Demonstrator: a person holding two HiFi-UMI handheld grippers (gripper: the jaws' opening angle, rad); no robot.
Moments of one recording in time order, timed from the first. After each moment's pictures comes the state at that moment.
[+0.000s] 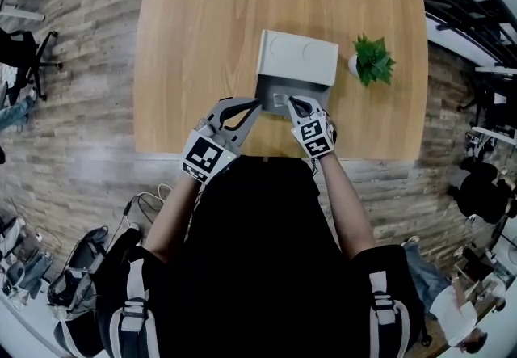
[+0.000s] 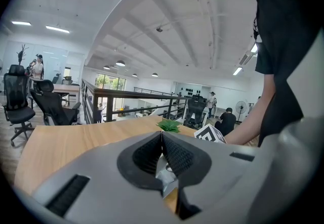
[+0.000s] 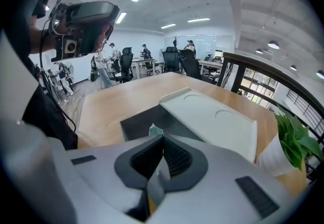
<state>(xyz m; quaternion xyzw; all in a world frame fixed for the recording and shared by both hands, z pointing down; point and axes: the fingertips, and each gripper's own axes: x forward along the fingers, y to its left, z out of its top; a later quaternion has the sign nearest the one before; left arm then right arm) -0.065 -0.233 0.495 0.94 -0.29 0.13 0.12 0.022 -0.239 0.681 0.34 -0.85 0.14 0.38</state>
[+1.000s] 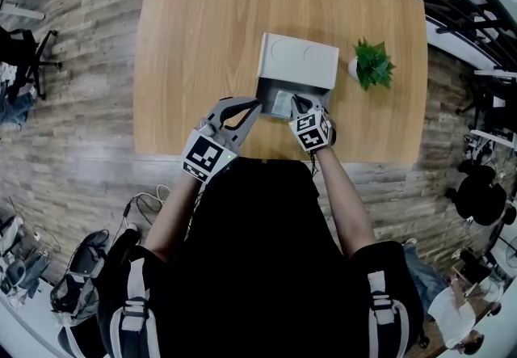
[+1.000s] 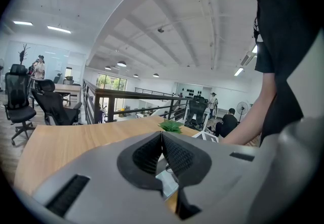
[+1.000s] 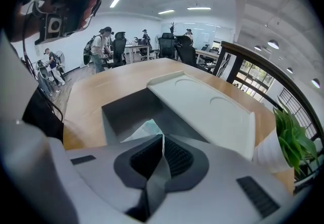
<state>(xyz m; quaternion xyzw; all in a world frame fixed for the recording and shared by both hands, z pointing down) -0.069 -0.244 0.494 0.94 -0.30 0.12 0.13 0.038 -0.256 0.712 0.36 -0.81 0.14 0.45</state>
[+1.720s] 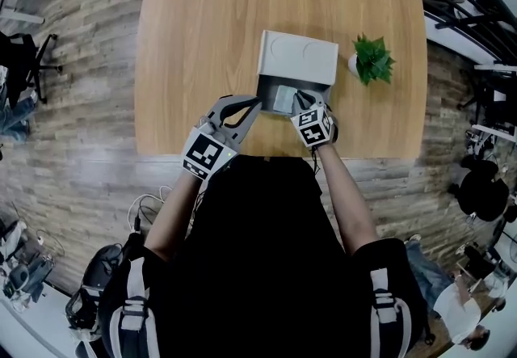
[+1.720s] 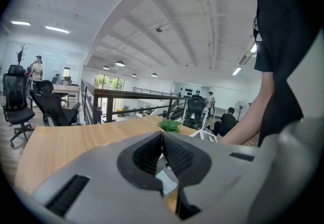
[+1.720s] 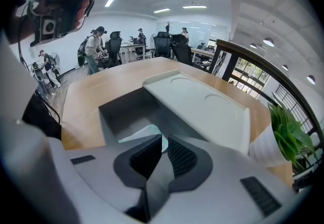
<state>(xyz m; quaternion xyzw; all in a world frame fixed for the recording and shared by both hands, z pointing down) -0.070 -0.238 0.494 0.94 -0.29 0.12 0.12 0.046 -0.256 0.713 0.38 -0.80 0.15 0.45</state>
